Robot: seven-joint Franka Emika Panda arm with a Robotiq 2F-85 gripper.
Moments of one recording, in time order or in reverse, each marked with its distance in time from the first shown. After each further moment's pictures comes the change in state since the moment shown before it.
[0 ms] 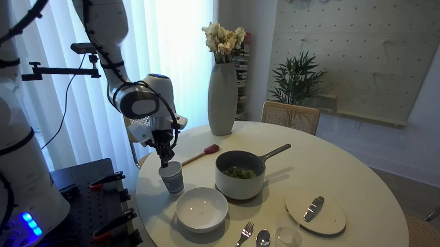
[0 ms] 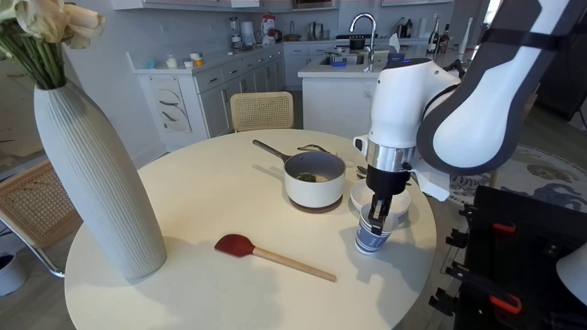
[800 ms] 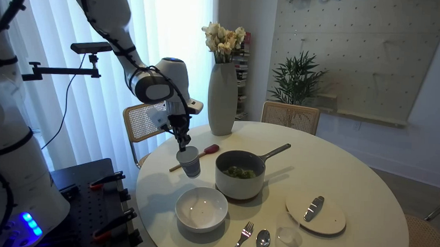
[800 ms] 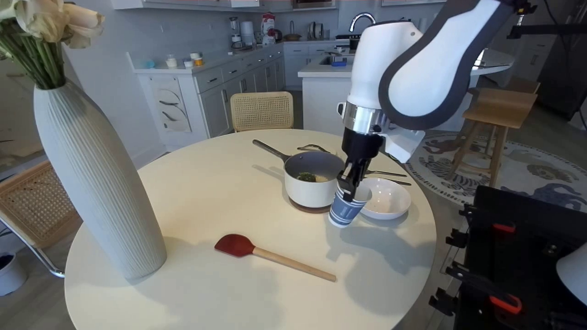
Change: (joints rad) arm -0.067 -0.064 0.024 0.135 0.091 -0.108 -0.010
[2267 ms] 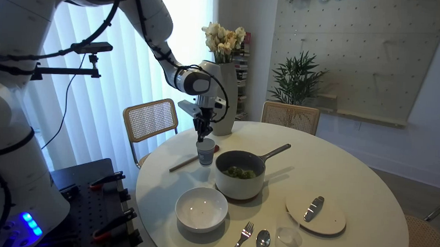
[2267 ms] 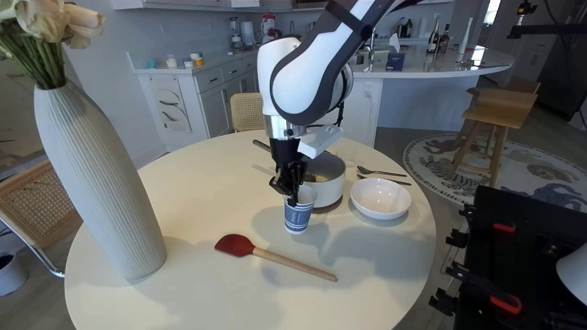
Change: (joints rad) arm 0.077 0.384 -0.012 0.607 -0.083 -0.400 0.068
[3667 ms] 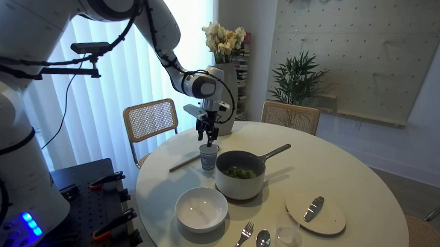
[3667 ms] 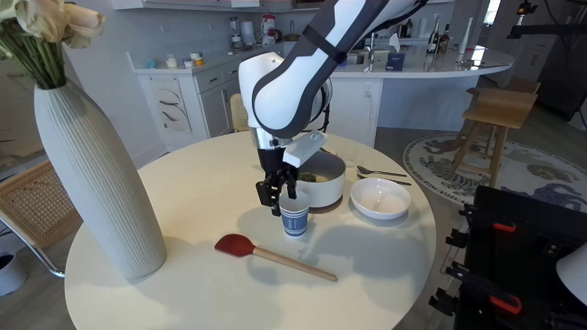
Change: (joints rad) arm 0.044 0.120 -0.033 0.153 -0.057 -0.073 0.037
